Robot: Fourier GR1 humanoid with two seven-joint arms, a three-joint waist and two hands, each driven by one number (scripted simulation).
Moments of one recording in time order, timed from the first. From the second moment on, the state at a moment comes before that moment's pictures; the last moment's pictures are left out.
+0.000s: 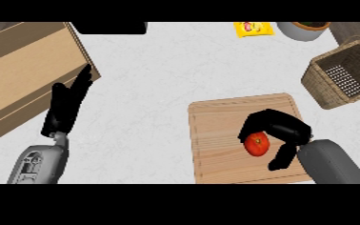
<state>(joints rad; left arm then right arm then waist) -0.21 0.23 0.03 -1.39 -0.10 0.02 0.23 -0.31 -0.44 0.35 -1.07 0.68 0.26 -0.87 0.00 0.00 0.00</state>
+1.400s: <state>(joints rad) -0.18 0.23 0.07 -1.41 -0.09 0.00 0.24 -0.35 -0.25 0.16 -1.77 0.76 0.51 0.17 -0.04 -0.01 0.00</state>
